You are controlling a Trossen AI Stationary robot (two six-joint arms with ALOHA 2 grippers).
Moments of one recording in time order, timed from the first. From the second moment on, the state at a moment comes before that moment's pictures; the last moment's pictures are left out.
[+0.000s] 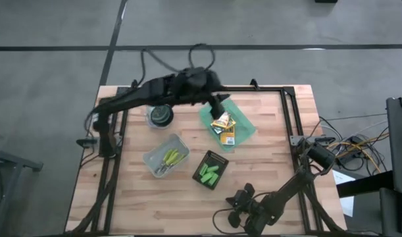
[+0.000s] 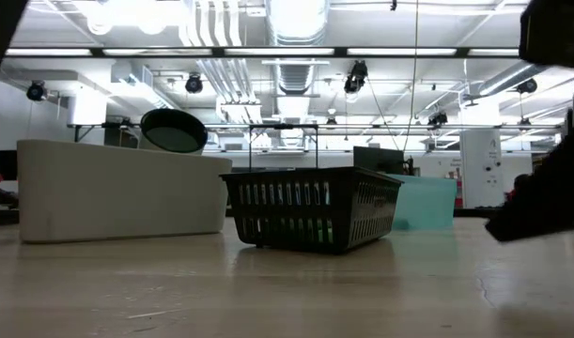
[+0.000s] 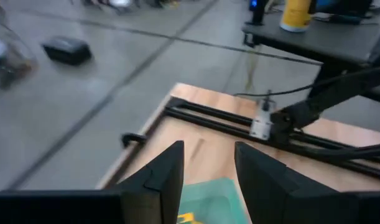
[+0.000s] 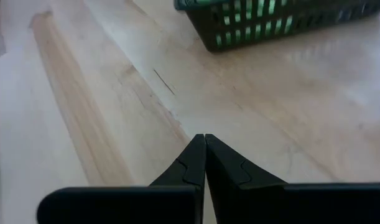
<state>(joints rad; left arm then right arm) 0.11 1.82 2.20 -0.72 -0.26 -0.13 0.85 2.04 1.10 -0.21 0.84 1.43</state>
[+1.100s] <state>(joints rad) -0.52 1.07 0.98 -0.25 -0.73 -0.33 0.78 1.36 1.07 -0.18 1.00 0.44</state>
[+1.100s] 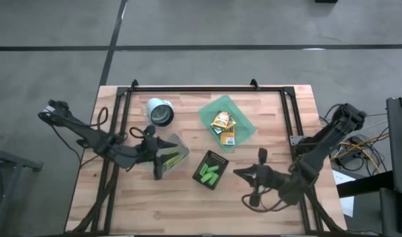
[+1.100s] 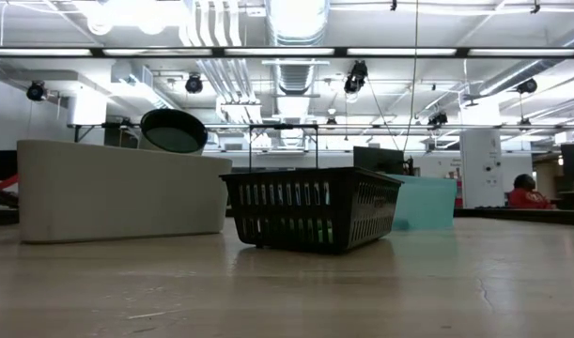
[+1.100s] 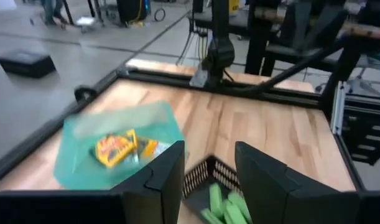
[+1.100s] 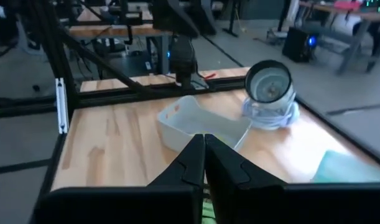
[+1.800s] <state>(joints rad) -0.53 0.76 0.54 -0.04 -0.83 -0.37 0.43 0.84 0.47 0.26 0.53 0.25</state>
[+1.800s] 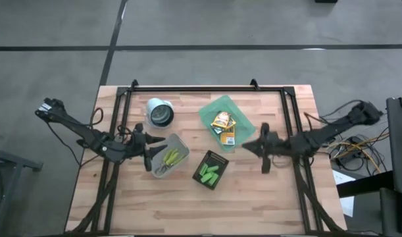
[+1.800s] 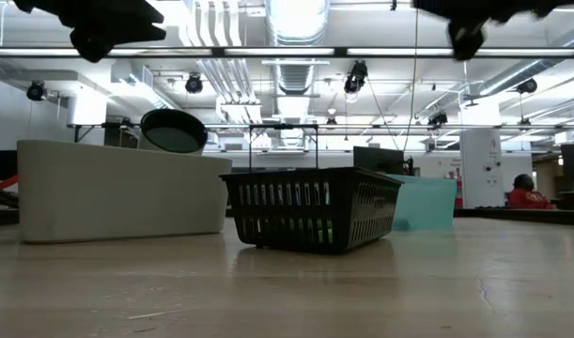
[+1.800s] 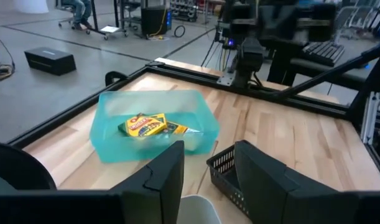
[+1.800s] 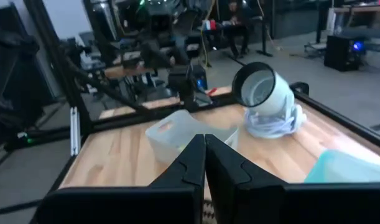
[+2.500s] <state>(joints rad) -0.53 0.59 0.21 0.08 -0.91 -0.51 -0.12 0.60 0.21 0.36 0.02 0.27</state>
